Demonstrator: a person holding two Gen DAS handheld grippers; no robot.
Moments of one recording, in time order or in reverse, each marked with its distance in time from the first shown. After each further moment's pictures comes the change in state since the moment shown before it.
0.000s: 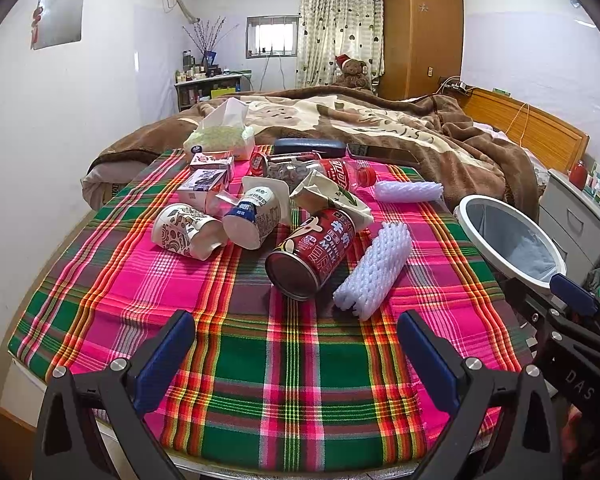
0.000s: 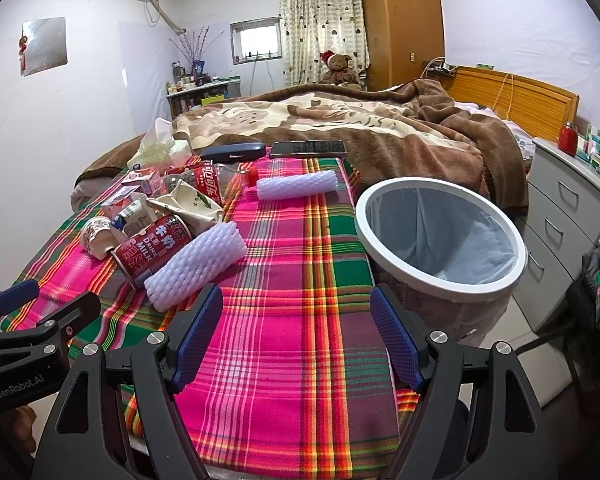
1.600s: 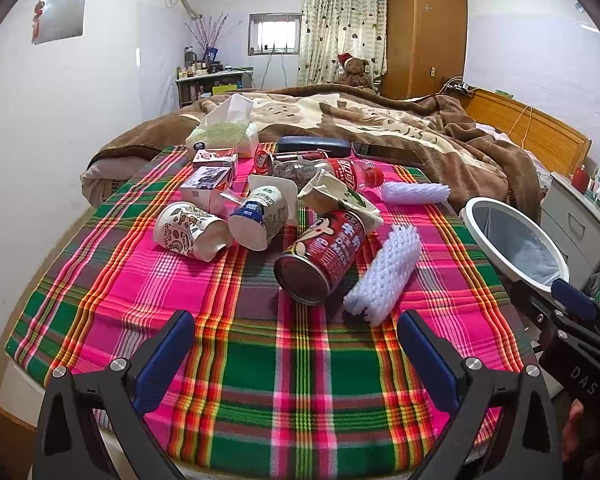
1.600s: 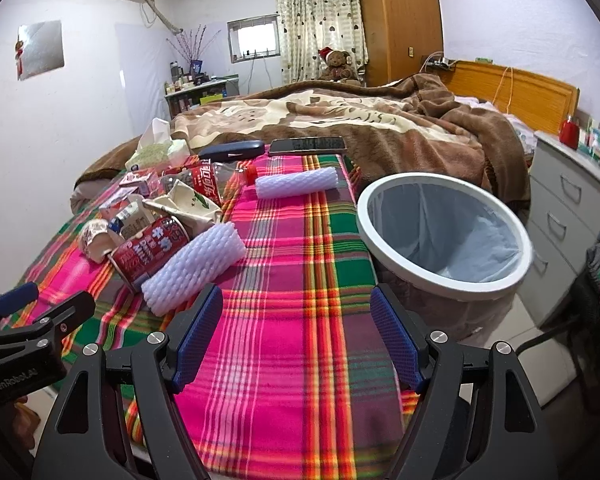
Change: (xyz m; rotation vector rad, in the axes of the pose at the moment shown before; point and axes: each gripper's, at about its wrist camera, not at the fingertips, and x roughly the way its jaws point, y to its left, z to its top) left arm 0.009 0.012 0.005 -0.015 0.009 -0.010; right arm 0.014 -0.006 0.002 0.033 0.024 0.007
